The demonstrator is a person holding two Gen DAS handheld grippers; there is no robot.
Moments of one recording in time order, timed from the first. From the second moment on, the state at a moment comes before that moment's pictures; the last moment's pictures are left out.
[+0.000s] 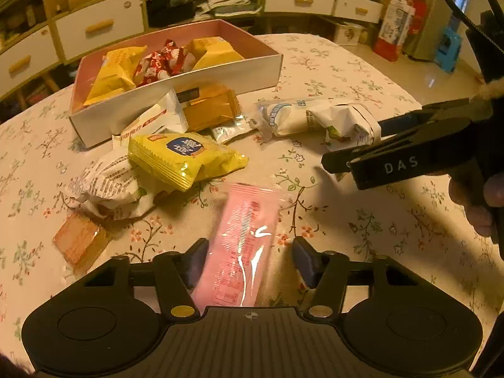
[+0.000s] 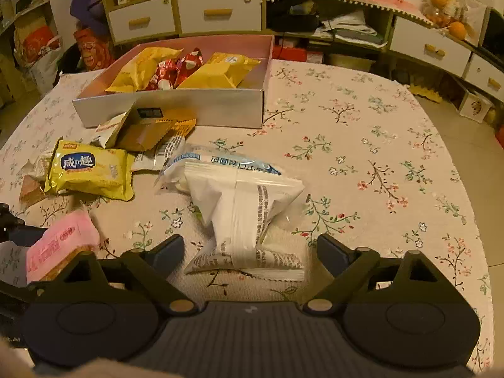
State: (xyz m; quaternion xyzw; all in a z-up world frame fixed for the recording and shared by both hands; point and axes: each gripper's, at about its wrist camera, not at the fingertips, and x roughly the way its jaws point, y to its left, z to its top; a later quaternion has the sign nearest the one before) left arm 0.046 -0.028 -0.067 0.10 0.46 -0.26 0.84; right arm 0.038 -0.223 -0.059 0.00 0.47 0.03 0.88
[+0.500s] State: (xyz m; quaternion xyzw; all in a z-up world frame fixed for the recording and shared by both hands) left arm 0.042 -0.029 -0.061 0.07 0.49 -0.23 0.84; right arm 0.041 -0.221 -0.055 0.01 0.49 0.03 0.87
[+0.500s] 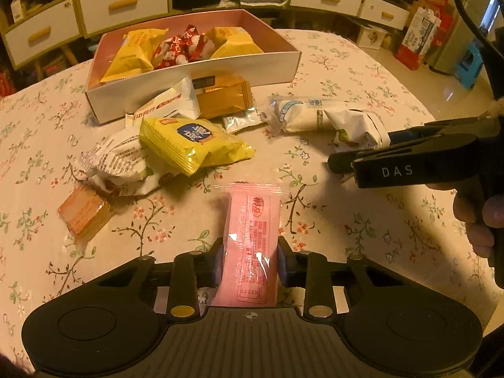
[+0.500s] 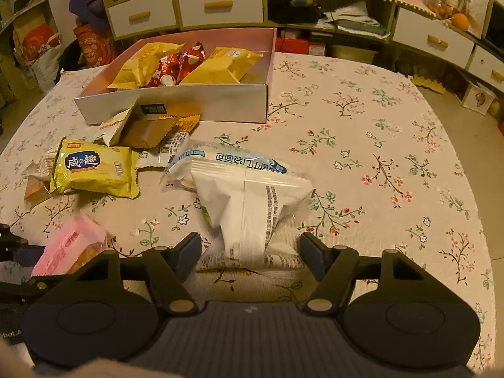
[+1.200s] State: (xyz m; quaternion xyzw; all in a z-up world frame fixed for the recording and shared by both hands) left arm 0.040 -0.021 -0.039 0.02 0.48 -0.24 0.84; right arm 0.041 -0.230 -0.031 0.11 0.50 0.06 0.86
